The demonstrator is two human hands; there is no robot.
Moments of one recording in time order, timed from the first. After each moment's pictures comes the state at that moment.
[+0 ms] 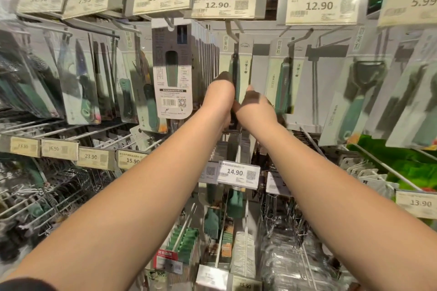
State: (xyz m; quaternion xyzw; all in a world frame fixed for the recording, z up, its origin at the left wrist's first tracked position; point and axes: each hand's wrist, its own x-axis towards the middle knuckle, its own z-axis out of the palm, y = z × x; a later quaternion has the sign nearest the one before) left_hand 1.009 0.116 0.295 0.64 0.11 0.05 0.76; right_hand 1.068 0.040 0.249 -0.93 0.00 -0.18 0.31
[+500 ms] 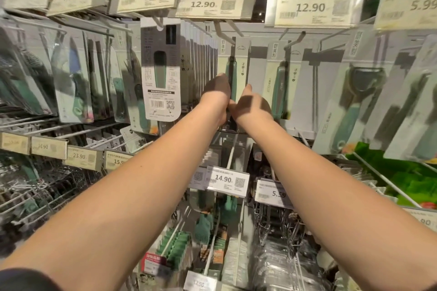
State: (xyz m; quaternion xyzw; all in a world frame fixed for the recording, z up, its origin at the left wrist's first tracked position) left_hand 1.039 0.101 0.297 0.67 0.12 0.05 0.73; right_hand 1.100 0.032 0.256 -0.96 0.03 -0.14 0.22
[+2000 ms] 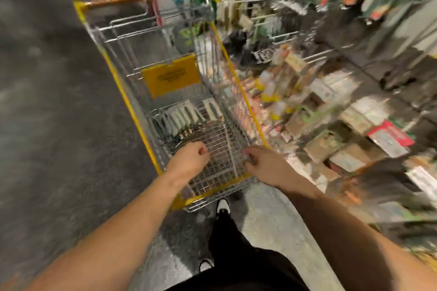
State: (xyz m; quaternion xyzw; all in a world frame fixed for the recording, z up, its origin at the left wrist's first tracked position) left_hand 0.555 0.531 -0.111 0.82 0.42 -0.06 0.38; right_hand 0.721 0.379 -0.104 -0.82 -0.48 0.31 0.08
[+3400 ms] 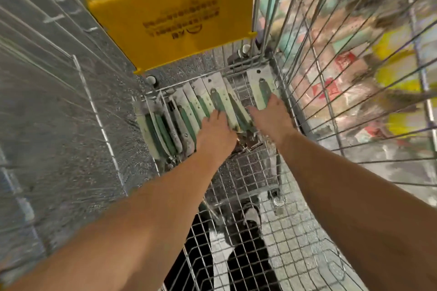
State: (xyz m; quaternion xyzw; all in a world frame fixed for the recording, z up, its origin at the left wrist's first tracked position) left_hand 0.722 0.844 -0.480 0.81 0.48 -0.18 0.30; right_hand 0.865 0.800 -0.492 -0.89 -0.23 0.38 0.08
